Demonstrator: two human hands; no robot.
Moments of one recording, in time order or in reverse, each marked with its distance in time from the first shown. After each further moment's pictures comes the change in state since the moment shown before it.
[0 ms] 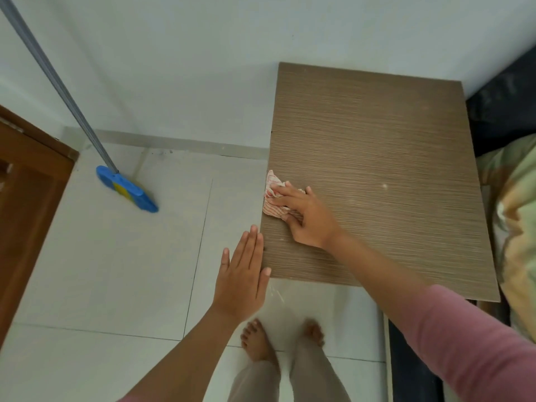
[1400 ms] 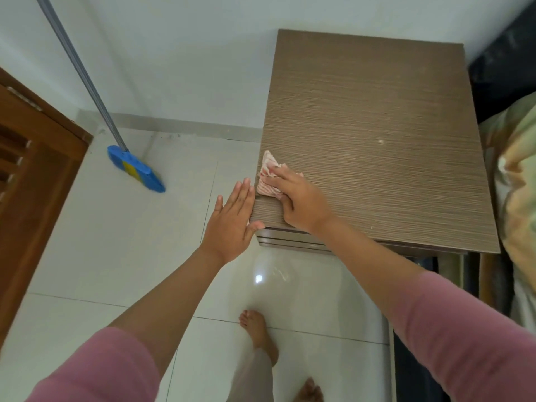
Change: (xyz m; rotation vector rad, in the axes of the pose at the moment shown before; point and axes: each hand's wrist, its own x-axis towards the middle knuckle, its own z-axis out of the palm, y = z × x) left_hand -0.003 -0.017 0.005 0.071 0.046 0.106; right_hand -0.062 -0.016 0.032 -0.087 0.059 -0.117
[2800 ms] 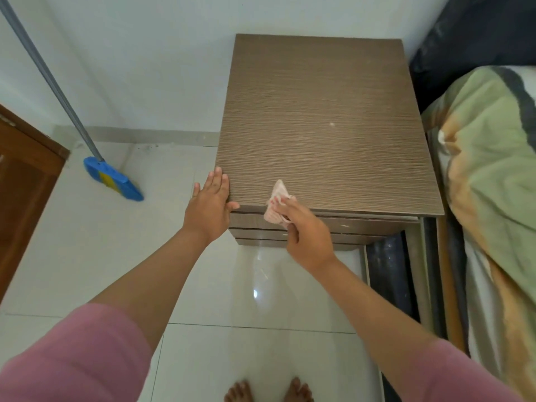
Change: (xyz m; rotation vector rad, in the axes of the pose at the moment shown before) left_hand 0.006 0.048 -0.004 0.014 0.011 -0.121; right_hand -0.136 -0.008 -0.005 0.029 0.328 0.177
